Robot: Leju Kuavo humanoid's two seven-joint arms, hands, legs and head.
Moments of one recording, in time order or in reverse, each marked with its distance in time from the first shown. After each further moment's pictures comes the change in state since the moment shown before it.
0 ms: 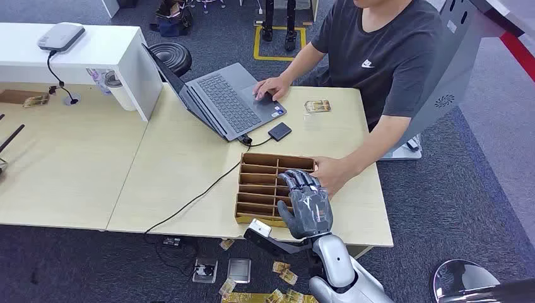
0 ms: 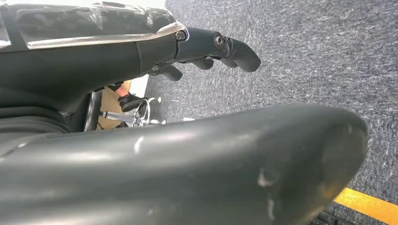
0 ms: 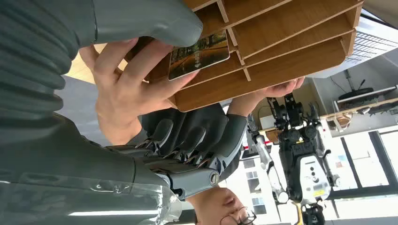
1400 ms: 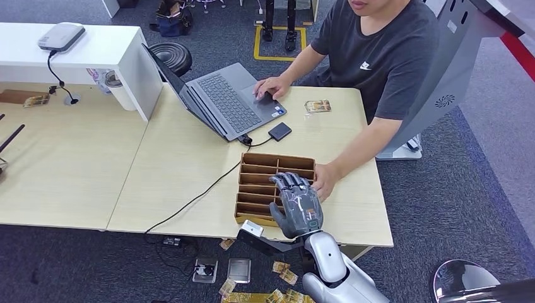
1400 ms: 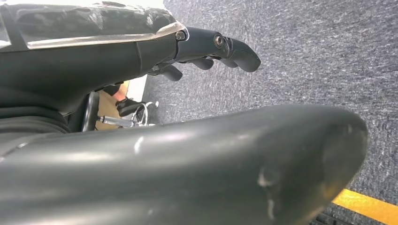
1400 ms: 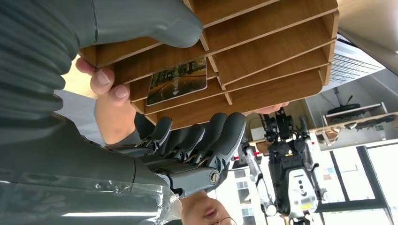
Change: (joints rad) left arm 0.000 -0.003 0.000 0.000 -0.023 -0.004 0.000; right arm -0.045 0.044 0.032 0.108 -0.047 -0.009 -0.048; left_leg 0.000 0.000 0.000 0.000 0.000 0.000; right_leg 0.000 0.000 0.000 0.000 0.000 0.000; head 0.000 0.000
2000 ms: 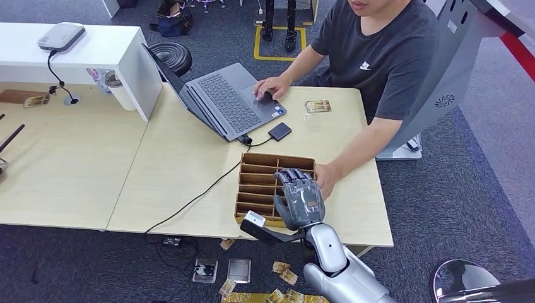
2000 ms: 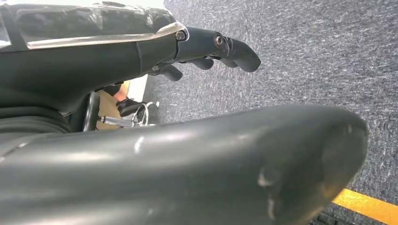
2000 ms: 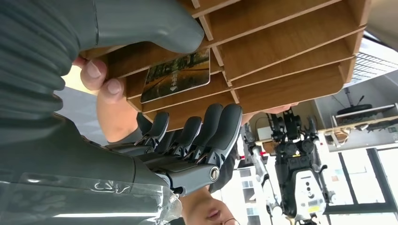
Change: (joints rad) left arm 0.000 0.000 0.000 0.000 -0.003 0.000 0.001; right arm -0.059 0.016 -0.001 0.096 -0.025 -0.022 -0.005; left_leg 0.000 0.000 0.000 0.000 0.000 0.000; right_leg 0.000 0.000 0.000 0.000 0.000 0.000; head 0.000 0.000
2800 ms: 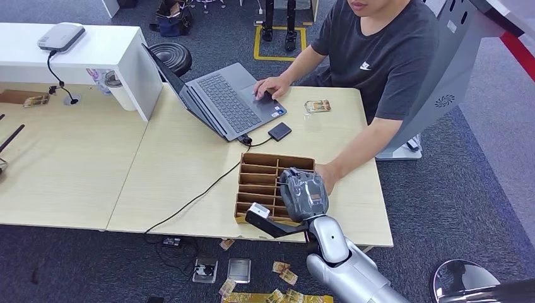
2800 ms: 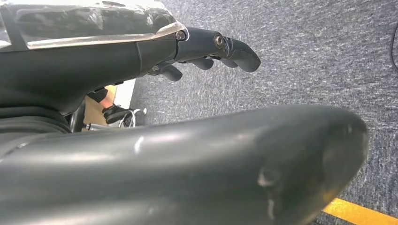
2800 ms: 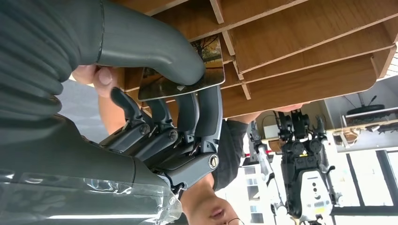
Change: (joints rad) left arm -0.001 0.020 0.000 0.000 -0.012 -0.007 -0.053; right arm -0.049 0.005 -0.002 0.078 -0.016 -0.006 -0.006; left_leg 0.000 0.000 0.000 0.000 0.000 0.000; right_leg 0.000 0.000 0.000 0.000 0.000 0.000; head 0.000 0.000
